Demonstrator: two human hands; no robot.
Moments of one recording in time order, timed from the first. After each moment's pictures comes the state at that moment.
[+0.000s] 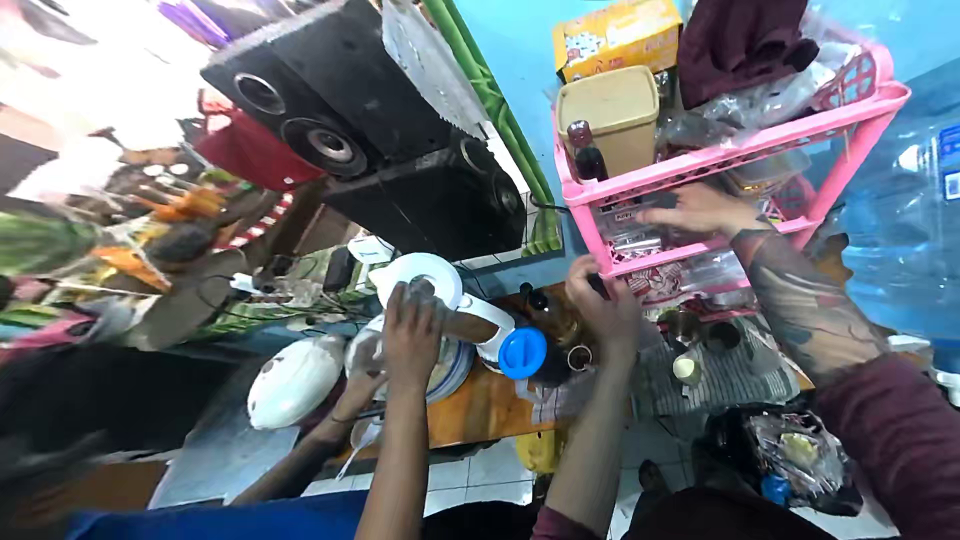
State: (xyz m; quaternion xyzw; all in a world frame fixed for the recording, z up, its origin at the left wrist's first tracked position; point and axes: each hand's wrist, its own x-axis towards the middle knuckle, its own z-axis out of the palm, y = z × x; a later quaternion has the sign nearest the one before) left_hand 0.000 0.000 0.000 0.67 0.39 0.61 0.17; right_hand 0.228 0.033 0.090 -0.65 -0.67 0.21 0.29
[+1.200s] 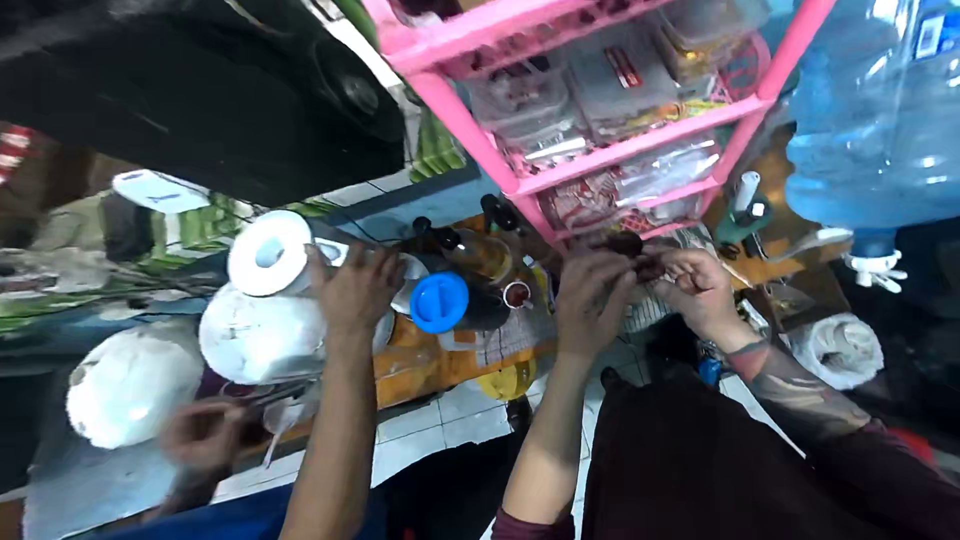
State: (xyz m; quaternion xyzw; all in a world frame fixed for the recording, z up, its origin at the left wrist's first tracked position) left_hand -0.015 -0.100 -0.030 0.80 0.23 0.41 0.37; right_hand 0.157 -0.195 -0.069 -0.45 -0.51 0.29 0.68
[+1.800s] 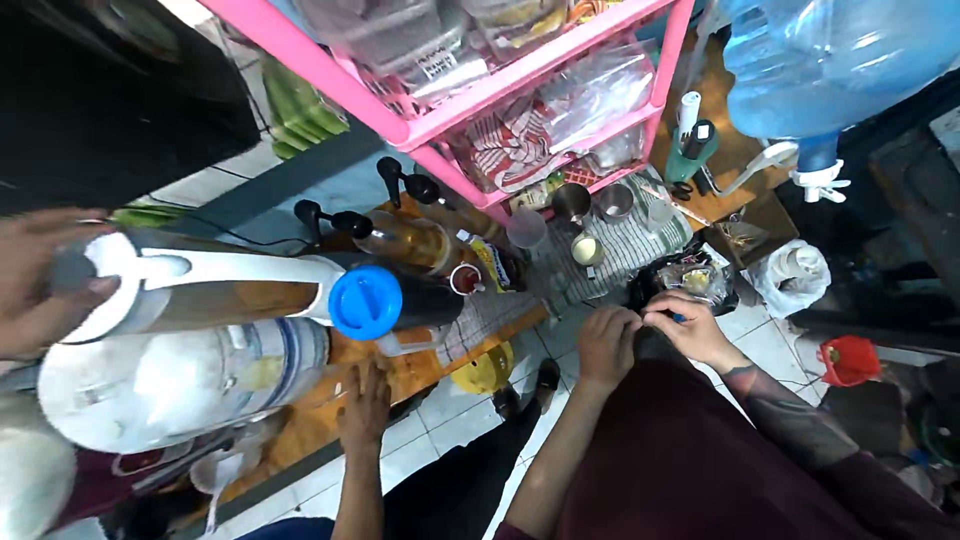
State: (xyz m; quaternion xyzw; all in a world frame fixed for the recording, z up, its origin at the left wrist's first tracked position) left_hand -0.046 -0.205 -0.163 0.84 0.22 0.29 0.40; right_hand 0.110 -0.327 -0.162 -0.66 -0.42 0.28 0.55
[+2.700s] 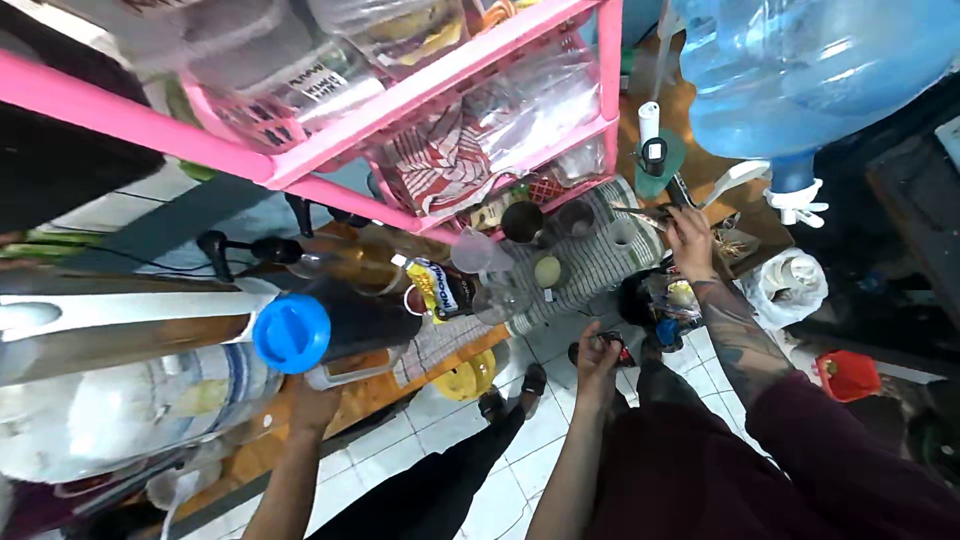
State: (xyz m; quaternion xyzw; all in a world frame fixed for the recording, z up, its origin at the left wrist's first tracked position) left_hand 0.018 -0.278 -0.243 0.32 0.35 0.26 0.84; right_hand 0.328 -0.277 -0.307 -0.83 -0.40 -0.02 0.40
